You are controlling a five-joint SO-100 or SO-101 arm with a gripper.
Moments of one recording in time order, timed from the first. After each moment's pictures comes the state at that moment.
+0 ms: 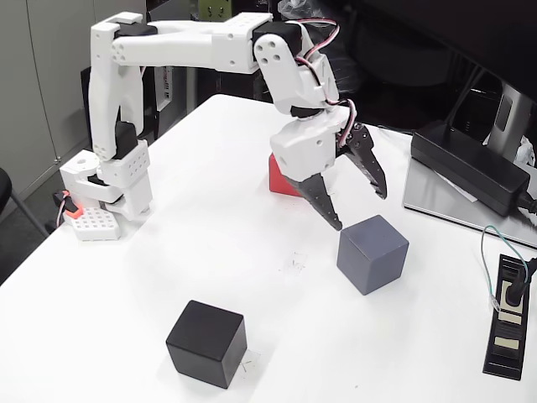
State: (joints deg) arm -1.1 86.8 82.0 67.3 -56.7
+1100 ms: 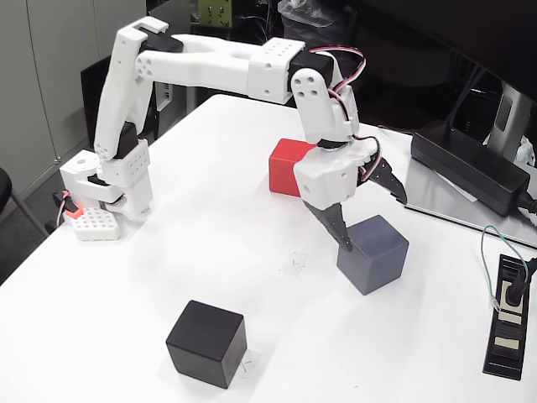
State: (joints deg) arm -2.4 72.1 72.5 67.6 -56.7
